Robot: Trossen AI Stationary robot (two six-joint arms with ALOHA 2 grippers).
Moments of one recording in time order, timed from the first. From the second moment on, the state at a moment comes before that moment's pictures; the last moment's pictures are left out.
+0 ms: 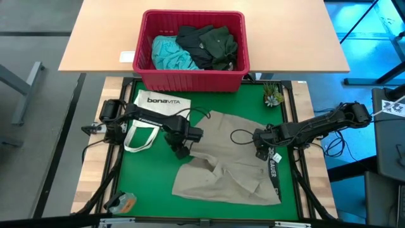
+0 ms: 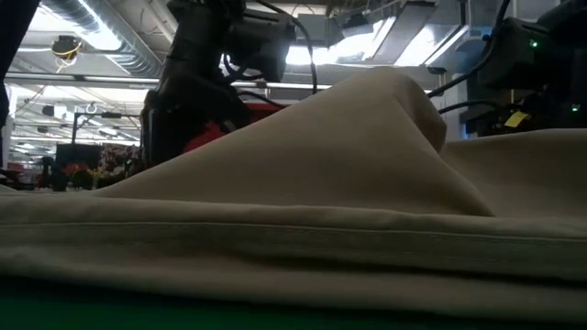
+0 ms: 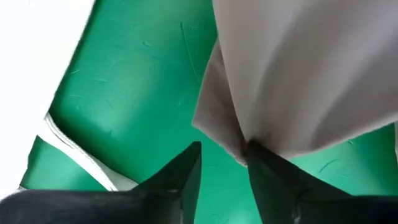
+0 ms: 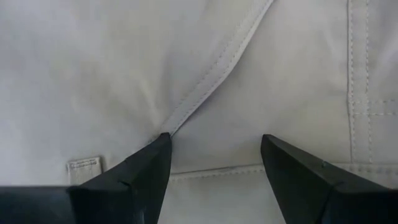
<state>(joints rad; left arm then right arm) -0.03 1.89 1.34 -1.20 0.07 -0.70 0.01 1.15 0.44 -0.70 0.11 0.58</state>
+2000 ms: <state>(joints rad) 0.31 2.00 1.33 -0.42 0.26 -0.59 0.01 1.15 0.44 -0.68 0.11 0.57</state>
